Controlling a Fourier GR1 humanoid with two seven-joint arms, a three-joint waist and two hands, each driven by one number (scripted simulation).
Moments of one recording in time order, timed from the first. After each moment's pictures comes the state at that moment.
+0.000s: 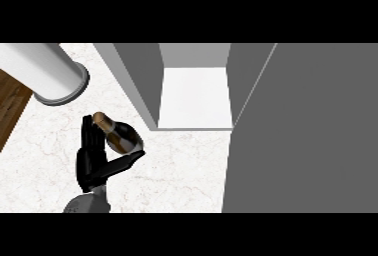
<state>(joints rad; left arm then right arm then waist) -0.10 0.01 0.05 -1.14 0.32 0.26 -0.49 -0.07 -0.09 0.08 -2.49 -0.11 0.09 0.65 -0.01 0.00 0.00</state>
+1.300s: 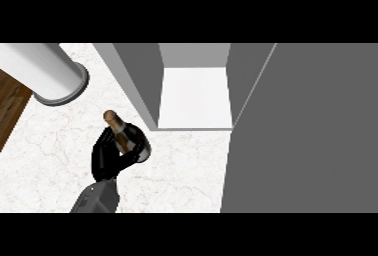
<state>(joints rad) -0.26 0.02 0.09 -0.79 0.39 0.06 -0.70 -0.11 -0.08 0.08 -2.49 -0.09 0.09 0.67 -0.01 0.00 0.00</state>
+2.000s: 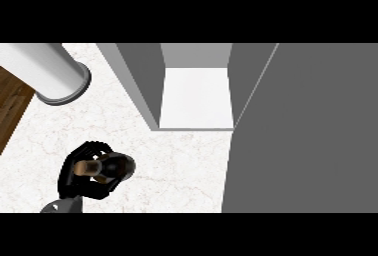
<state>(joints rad) -0.12 0.21 0.00 -0.92 0.30 -0.16 -0.71 -0.08 -0.07 0.08 -2.49 -0.09 0.10 0.66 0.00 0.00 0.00</state>
